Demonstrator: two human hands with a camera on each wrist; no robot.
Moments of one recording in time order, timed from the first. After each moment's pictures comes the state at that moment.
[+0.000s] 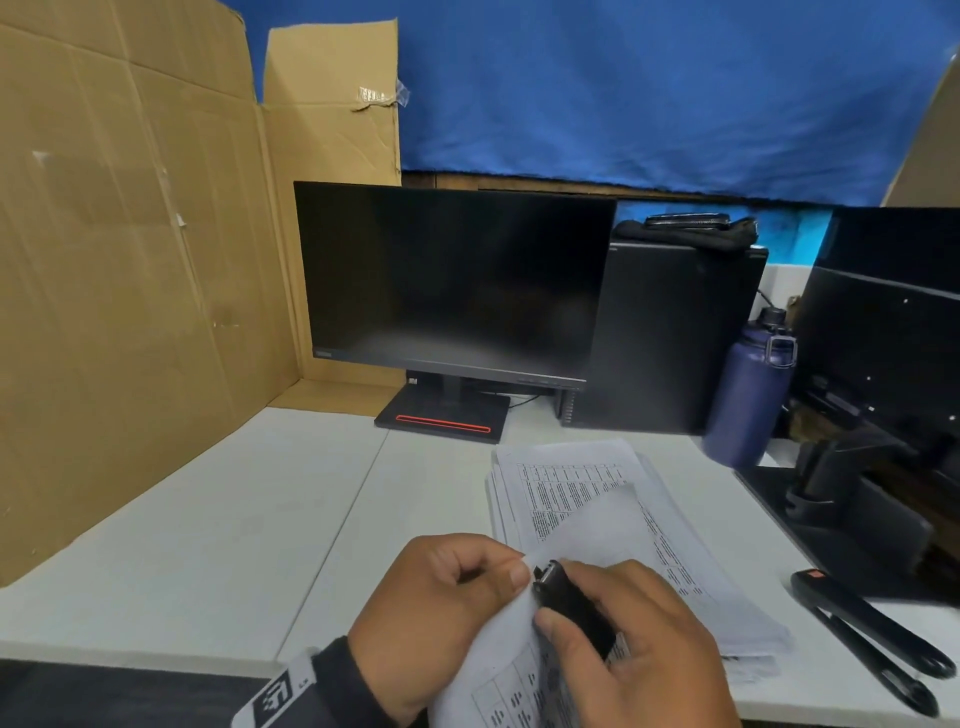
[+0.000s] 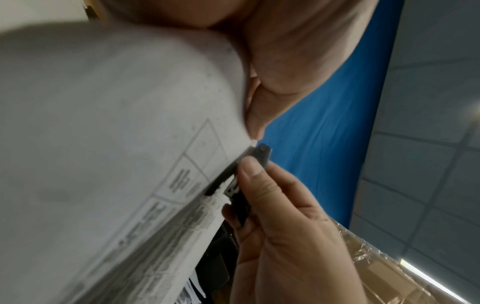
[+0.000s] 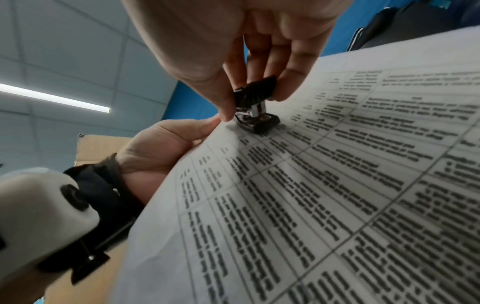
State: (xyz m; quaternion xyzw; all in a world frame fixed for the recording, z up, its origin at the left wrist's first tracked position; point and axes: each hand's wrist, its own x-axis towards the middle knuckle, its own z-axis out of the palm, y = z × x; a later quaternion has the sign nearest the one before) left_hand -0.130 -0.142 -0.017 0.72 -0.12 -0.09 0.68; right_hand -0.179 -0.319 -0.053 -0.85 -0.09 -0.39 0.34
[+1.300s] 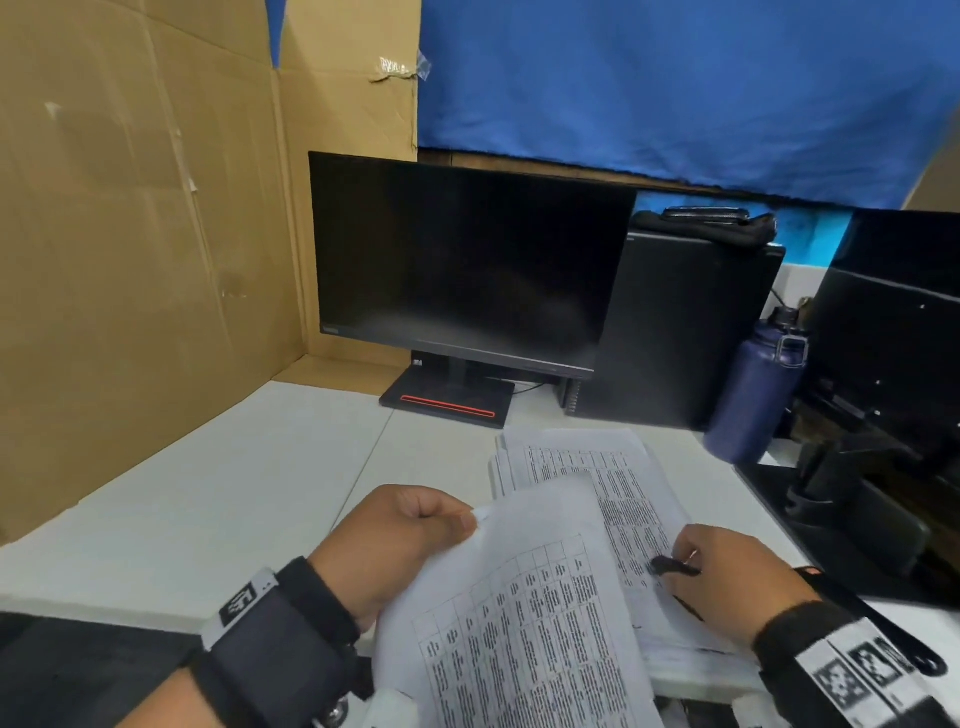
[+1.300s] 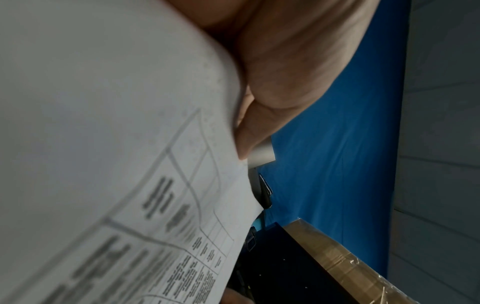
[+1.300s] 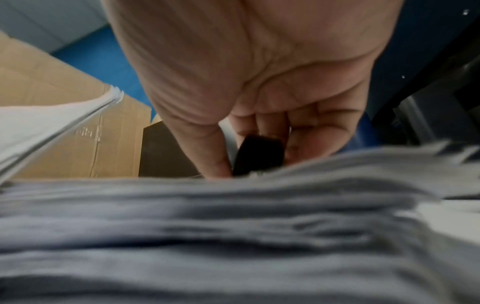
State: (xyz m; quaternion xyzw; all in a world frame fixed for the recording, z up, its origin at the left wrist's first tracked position) left_hand -0.095 -0.106 -0.015 0.74 -0.06 -0.12 0.66; right_hand -0.120 -0.432 -0.037 -0.98 0.14 0.00 0.13
